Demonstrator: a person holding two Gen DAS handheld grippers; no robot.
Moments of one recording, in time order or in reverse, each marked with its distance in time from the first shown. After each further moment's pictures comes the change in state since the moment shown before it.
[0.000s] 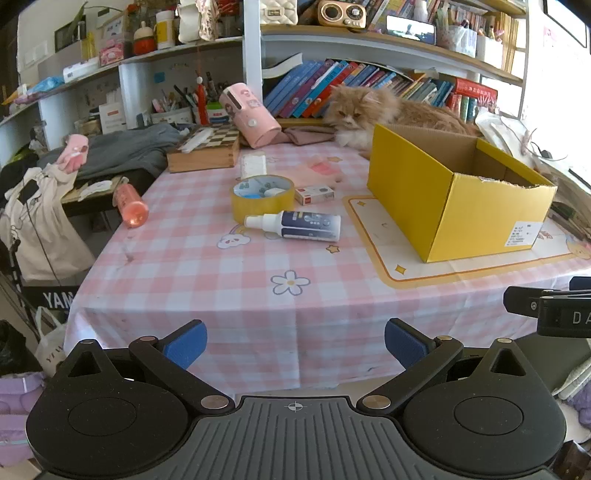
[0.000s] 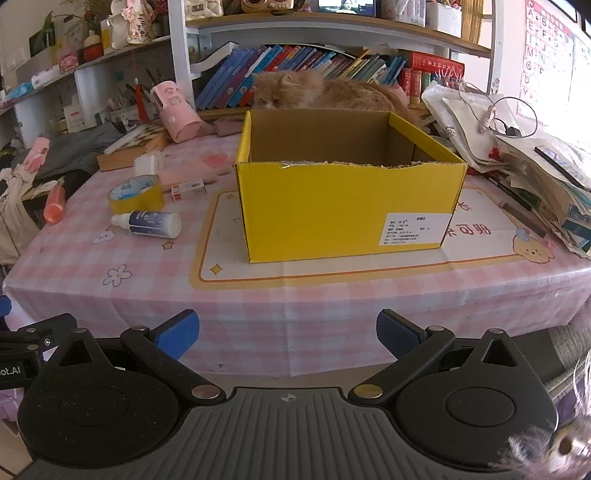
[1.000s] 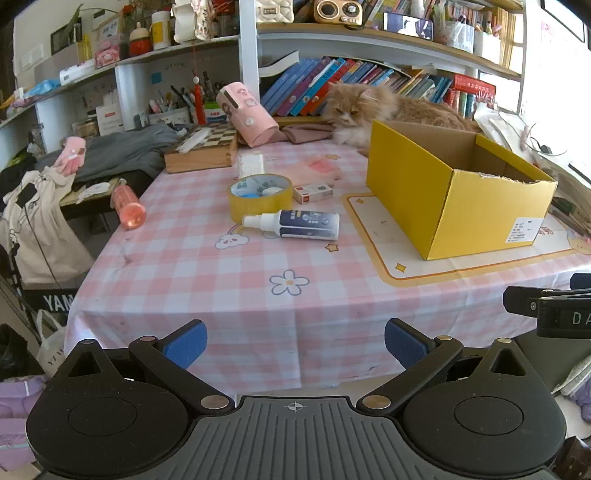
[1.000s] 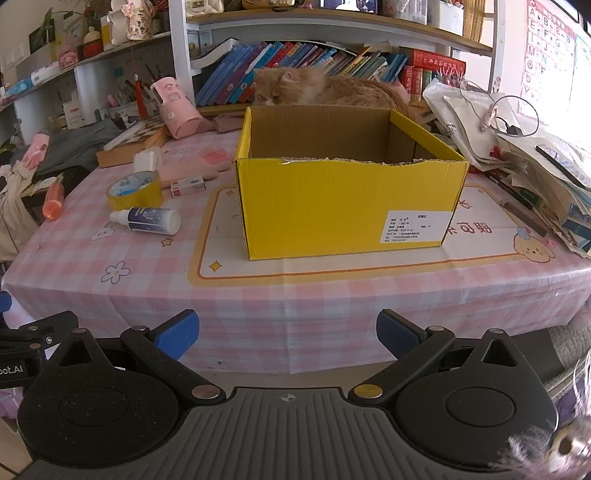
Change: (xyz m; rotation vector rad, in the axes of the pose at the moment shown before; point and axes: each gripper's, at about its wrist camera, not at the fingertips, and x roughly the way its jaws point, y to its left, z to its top) left arm 0.002 -0.002 0.000 0.012 0.005 0.003; right arm 0.003 0.000 -0.001 -0.003 0.005 0.001
